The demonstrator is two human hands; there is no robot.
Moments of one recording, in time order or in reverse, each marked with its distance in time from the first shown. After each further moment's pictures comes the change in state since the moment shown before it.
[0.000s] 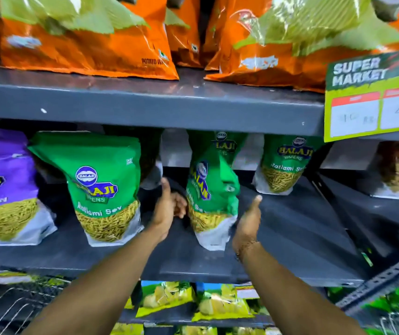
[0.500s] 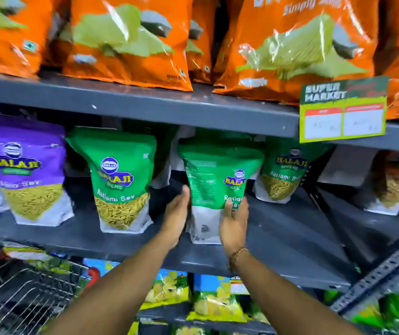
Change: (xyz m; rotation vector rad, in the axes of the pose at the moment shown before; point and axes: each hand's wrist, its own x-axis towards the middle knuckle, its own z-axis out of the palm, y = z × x) left_hand -0.065 0.008 0.011 0.173 0.078 0.049; right_hand -0.091 -0.037 -0.014 -0.614 -0.252 -0.555
